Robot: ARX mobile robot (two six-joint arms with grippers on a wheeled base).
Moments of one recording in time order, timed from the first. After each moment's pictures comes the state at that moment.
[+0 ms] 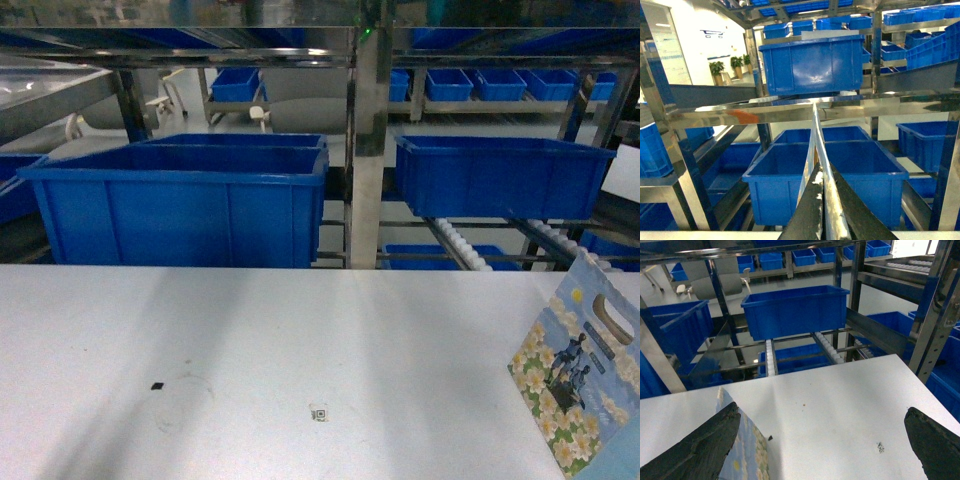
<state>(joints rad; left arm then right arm) -0.05 0.85 0.46 0.53 -0.13 0.12 -0.14 0.90 0.20 0.54 0.05 0.11</state>
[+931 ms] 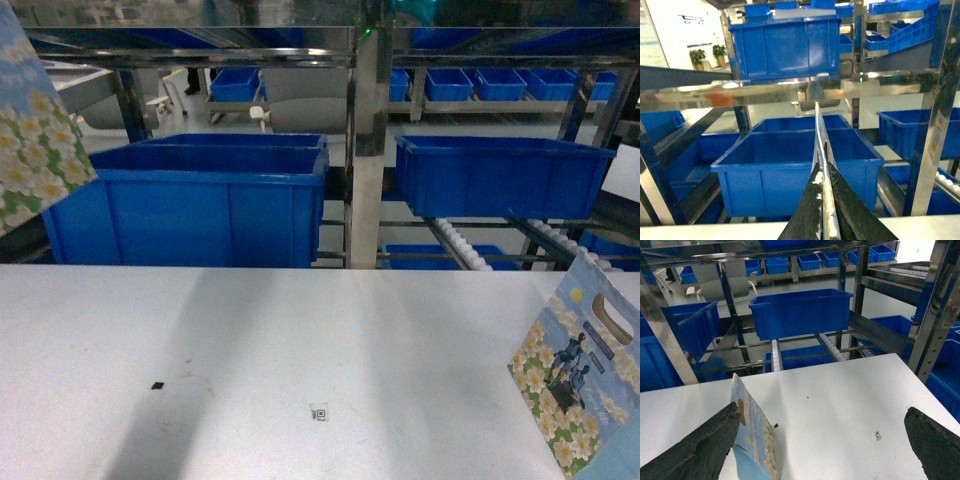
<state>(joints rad) -0.20 1.03 0.44 0.69 -0.23 0.09 -0.15 0.50 0.15 0.20 0.02 0.10</state>
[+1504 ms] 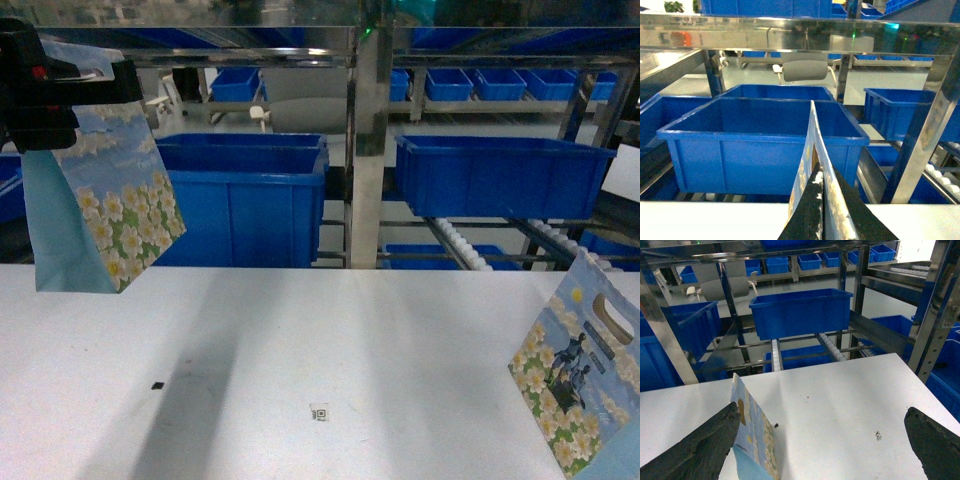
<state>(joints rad) -0.23 1.52 0.57 0.91 -0.23 -0.06 -0.15 0.50 0.15 0.20 0.02 0.10</state>
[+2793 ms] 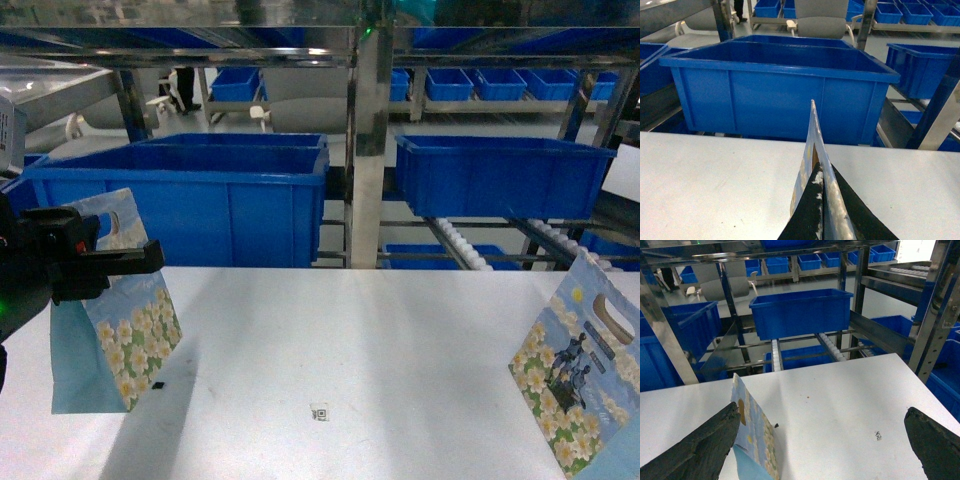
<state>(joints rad) -0.24 1.79 0.44 1.16 -0.29 -0.11 -0.15 0.50 0.15 0.20 0.02 0.10</state>
